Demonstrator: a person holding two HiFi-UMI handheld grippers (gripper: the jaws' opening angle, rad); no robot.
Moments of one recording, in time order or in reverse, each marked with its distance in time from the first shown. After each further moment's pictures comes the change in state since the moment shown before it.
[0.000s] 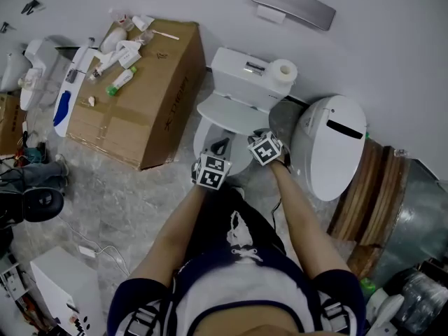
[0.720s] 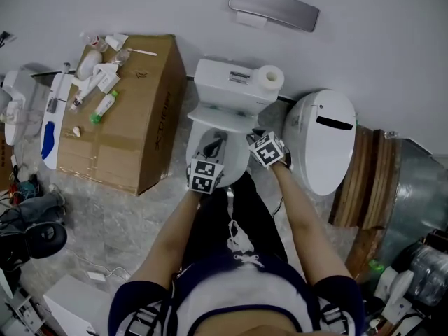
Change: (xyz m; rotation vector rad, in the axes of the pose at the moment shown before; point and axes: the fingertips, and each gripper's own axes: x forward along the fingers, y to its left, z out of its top) left arm 0.025 0.030 0.048 -0.015 -0.108 -0.126; right arm -0.014 -0.052 0.023 0.099 -0.027 -0.078
